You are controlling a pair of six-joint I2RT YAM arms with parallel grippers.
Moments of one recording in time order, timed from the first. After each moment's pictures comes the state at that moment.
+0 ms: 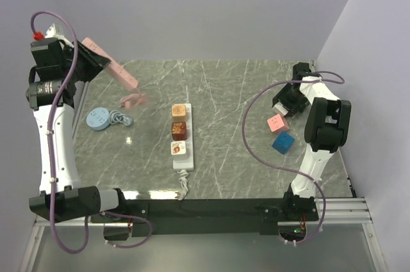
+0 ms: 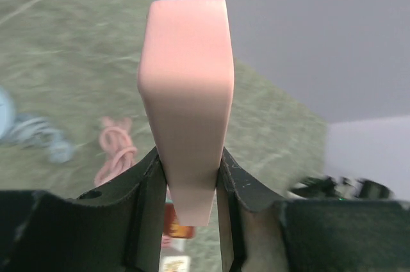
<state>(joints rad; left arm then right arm) 0.20 1.28 1.65 -0.73 0.31 -0.66 -0.13 2.00 1.52 -0.80 -0.04 0.66</state>
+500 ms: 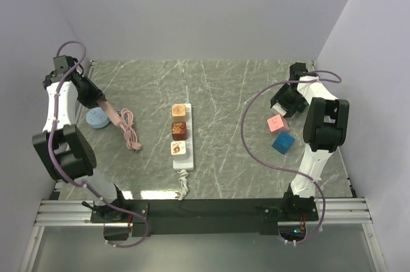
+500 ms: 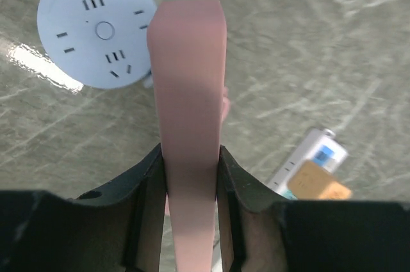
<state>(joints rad) 0.35 1.62 1.51 -0.89 0.16 -0.48 -0.11 2.00 1.52 -0.82 -0.01 0.64</state>
